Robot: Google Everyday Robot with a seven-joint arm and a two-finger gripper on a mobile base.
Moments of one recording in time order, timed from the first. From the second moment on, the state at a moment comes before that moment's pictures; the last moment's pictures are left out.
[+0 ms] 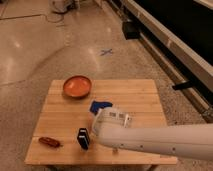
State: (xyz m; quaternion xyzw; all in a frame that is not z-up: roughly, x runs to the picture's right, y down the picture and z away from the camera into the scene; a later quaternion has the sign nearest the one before) arm -0.056 0.161 0.704 0.12 -0.11 -0.97 0.17
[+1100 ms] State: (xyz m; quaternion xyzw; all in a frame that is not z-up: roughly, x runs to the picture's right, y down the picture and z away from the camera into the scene) arm -0.118 0.154 0.709 0.17 -0.13 -0.96 0.17
